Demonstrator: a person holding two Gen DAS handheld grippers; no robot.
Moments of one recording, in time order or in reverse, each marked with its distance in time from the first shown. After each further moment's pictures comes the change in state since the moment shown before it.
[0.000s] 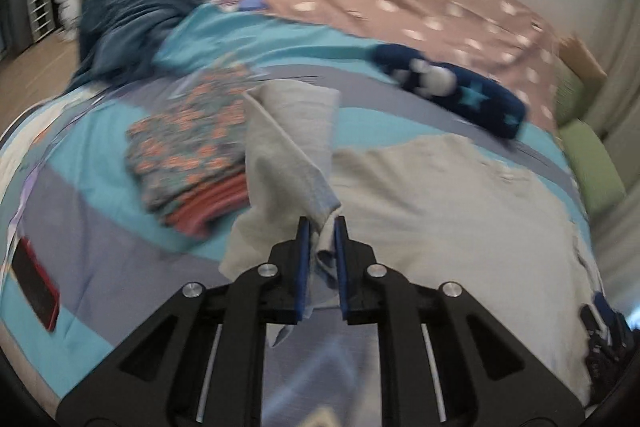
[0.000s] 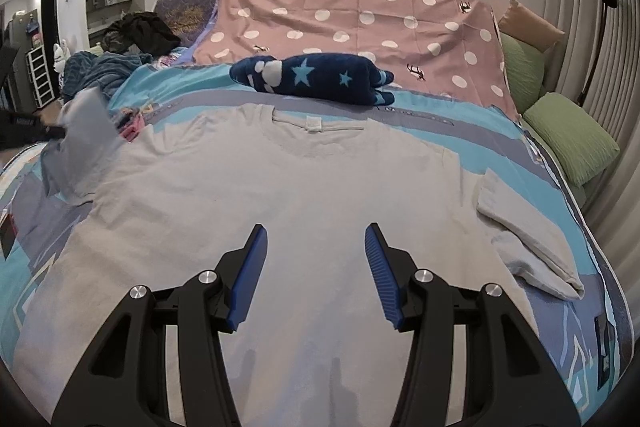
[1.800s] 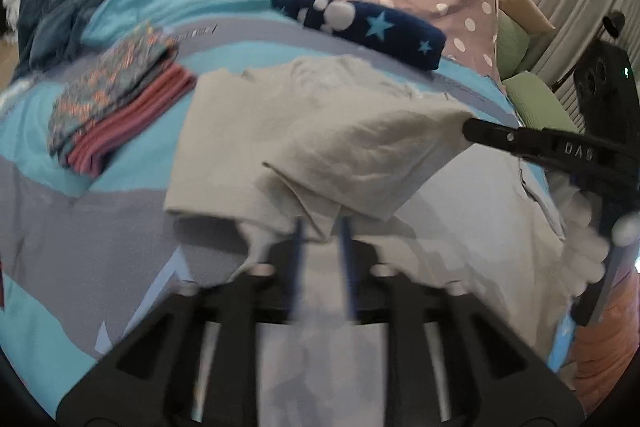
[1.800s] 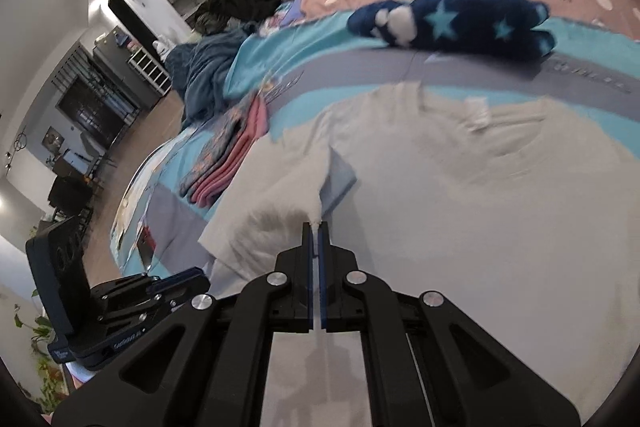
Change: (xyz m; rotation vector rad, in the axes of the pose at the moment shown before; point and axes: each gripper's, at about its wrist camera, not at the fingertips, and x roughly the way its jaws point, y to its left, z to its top) left arm 0.005 -0.086 -0.065 0.094 0.089 -0.147; right arm 0.096 0.001 0.105 0.128 0.320 0.597
